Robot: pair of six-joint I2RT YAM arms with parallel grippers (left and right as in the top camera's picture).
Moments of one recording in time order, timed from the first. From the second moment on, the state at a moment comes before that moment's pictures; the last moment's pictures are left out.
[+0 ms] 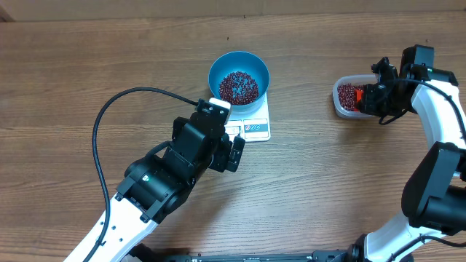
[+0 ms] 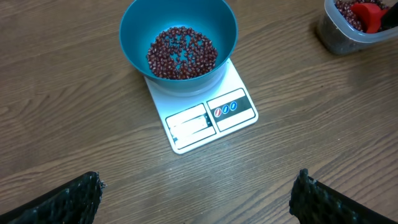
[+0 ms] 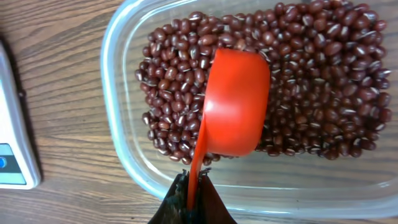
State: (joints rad) left arm -0.68 1.13 1.10 -0.76 -0.21 -0.26; right arm -0.25 1.86 1.41 -0.90 -0.33 -0.11
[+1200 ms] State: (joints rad) left arm -0.68 1.13 1.10 -0.76 -0.21 -0.26; right arm -0.33 1.94 1.41 -0.91 -0.59 -0.14
